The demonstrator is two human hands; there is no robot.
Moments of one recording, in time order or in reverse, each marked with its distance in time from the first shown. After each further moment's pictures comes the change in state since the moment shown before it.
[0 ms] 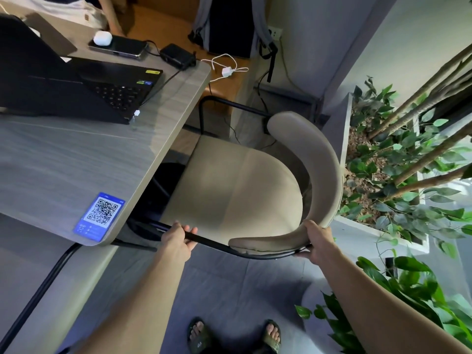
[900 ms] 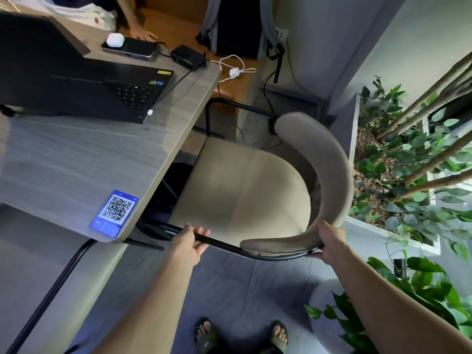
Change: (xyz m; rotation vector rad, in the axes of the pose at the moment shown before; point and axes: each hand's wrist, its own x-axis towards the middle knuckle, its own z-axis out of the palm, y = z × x) left_hand -0.003 -0.003 -0.013 0.013 -0.086 -0.025; right_hand -0.003 0.001 0.003 -0.029 0.094 -0.015
